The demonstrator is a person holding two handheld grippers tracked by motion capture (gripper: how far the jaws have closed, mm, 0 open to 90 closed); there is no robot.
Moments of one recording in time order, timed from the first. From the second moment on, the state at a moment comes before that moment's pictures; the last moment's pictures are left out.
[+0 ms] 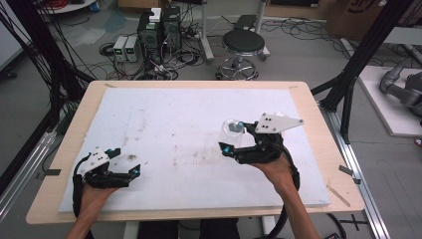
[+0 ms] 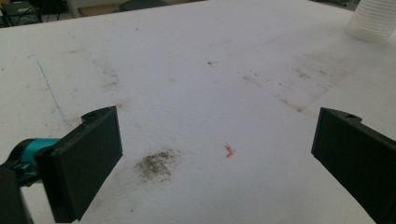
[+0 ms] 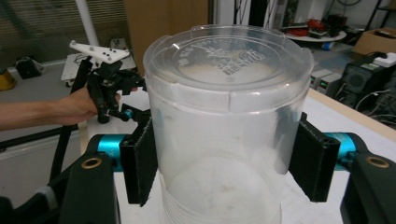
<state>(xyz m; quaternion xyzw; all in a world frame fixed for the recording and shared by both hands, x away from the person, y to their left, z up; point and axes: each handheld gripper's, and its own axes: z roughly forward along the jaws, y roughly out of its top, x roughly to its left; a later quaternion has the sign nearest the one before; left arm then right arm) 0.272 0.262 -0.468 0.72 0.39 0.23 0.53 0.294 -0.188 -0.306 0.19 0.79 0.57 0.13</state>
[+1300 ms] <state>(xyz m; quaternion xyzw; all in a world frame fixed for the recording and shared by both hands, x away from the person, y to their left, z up) 0.272 0.263 -0.468 0.71 0.38 0.23 0.54 0.298 -0.144 -0.356 0.15 0.80 0.58 0.07</state>
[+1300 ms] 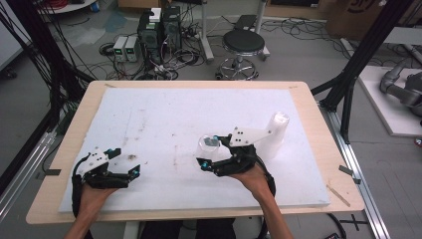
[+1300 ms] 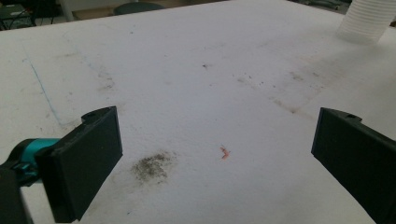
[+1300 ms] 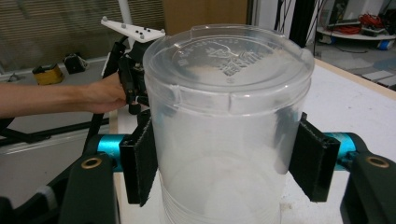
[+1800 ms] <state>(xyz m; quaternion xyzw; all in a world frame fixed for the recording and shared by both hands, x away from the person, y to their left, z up) 0.276 0.263 -0.461 0.72 0.35 0.20 0.57 0.300 -0.141 -0.359 0.14 0.80 0.58 0.06</state>
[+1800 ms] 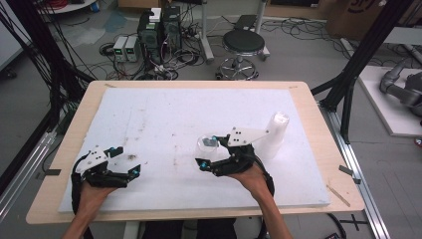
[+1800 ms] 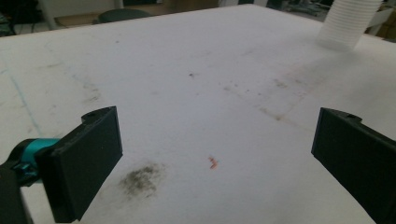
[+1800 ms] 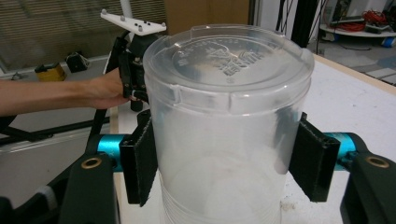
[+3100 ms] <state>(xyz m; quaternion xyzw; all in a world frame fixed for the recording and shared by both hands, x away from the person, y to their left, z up) 0.289 0.127 -0.400 0.75 0.10 0.05 0.65 0.295 -0.138 -0.353 0.12 0.80 0.58 0.04</state>
